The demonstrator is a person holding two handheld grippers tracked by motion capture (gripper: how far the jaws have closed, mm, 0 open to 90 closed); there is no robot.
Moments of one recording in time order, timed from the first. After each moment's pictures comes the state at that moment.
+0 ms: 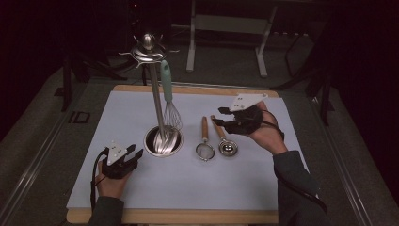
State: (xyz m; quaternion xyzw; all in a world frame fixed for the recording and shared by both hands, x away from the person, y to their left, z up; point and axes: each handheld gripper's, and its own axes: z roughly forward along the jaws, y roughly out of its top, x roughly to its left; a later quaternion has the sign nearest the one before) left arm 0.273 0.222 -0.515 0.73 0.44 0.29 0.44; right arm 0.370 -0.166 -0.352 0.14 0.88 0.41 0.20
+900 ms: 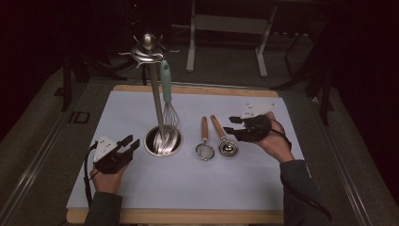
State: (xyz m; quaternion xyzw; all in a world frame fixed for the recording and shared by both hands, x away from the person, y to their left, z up) left arm 0.273 0.232 -0.484 0.68 0.43 0.29 0.51; right arm 0.372 -0.200 -0.387 0.19 0.88 0.40 0.18
